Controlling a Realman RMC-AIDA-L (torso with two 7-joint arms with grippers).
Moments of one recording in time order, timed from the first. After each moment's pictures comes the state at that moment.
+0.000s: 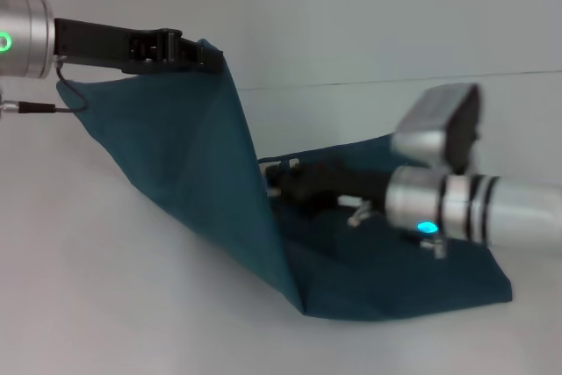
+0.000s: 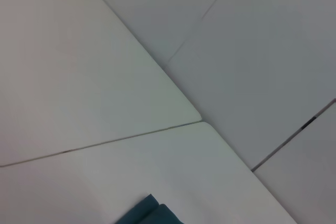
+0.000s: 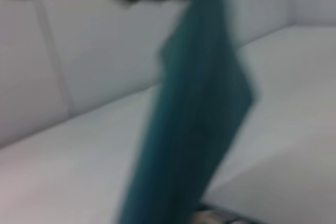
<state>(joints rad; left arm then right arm) -0.94 -2.02 0.53 0.88 2.31 1.58 -2.36 0.62 2.08 -1.51 -0.47 -1.13 -0.87 1.29</state>
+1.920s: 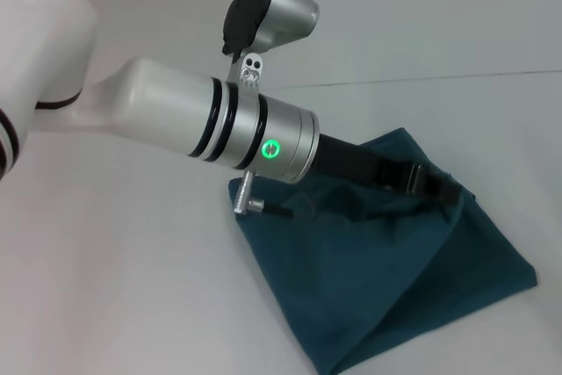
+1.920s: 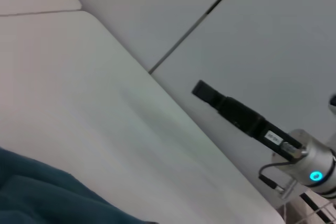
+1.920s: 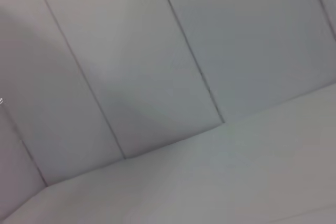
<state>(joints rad) -1.06 -2.18 1.16 0.57 1.92 1.26 -2.31 0.20 1.98 -0.75 -0.56 -1.24 -1.19 1.35</state>
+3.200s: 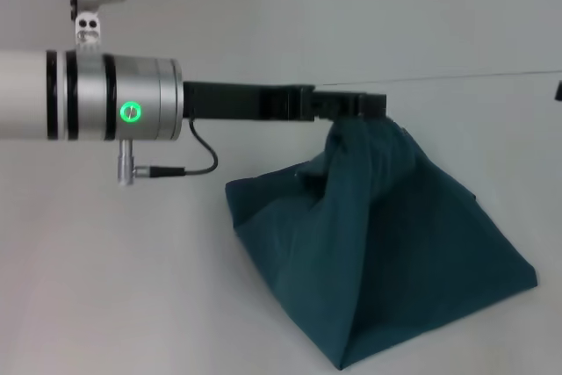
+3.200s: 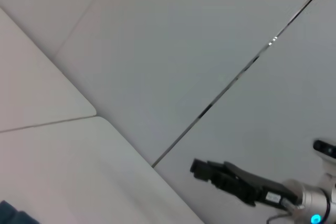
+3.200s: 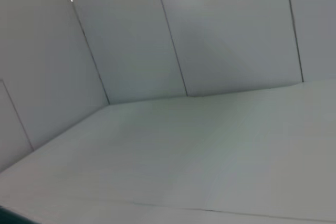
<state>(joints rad) -0.80 -2.14 1.00 0.90 1.85 1.43 -2.31 0.27 1.99 -0.70 -1.02 -1.73 -1.29 1.77</state>
